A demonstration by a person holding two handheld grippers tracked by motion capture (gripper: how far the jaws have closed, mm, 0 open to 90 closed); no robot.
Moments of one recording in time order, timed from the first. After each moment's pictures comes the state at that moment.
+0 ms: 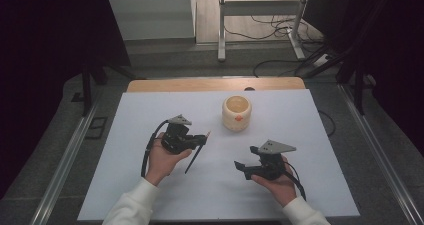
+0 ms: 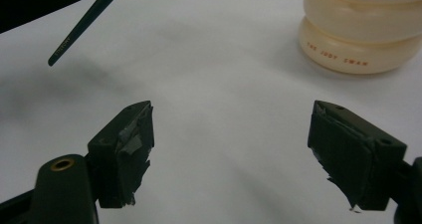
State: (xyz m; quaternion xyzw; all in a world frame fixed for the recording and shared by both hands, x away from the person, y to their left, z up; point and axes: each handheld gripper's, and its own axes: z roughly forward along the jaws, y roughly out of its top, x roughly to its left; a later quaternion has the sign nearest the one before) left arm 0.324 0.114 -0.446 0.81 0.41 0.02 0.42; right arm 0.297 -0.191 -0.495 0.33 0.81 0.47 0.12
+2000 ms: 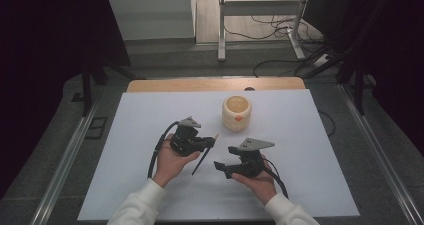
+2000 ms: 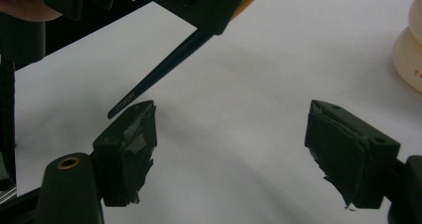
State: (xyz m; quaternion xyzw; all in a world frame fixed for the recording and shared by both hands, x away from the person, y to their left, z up) left arm 0.323 0.090 -0.449 0.82 0.39 0.02 0.42; right arm 0.303 -0.138 -0.498 0.31 0.81 0.49 0.06
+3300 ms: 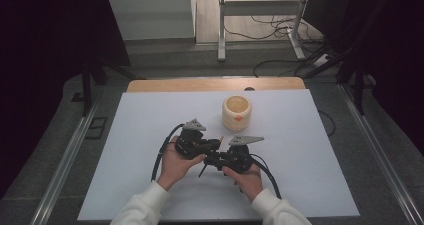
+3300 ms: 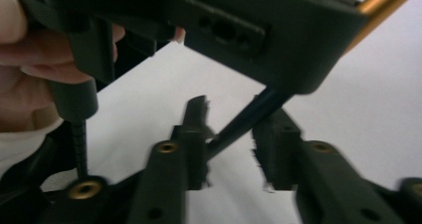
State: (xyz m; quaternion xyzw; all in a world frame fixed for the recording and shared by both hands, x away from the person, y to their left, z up) left arm 0.316 0.078 -0.448 0.82 0.37 0.02 0.44; right arm 0.316 -0.111 -0.507 0.30 0.78 0.54 -0.05
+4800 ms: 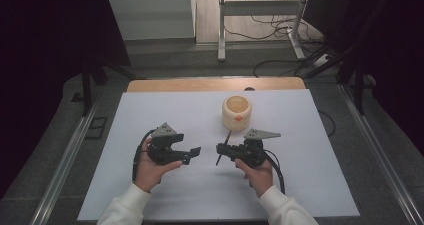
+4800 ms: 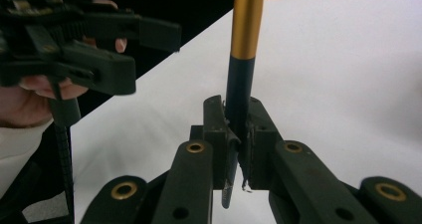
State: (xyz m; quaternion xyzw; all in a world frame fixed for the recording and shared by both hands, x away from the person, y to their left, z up) left arm 0.293 0.145 -0.459 0.78 0.42 0.08 0.46; right arm 0.323 -0.143 -0.488 0.33 0.76 0.56 -0.01
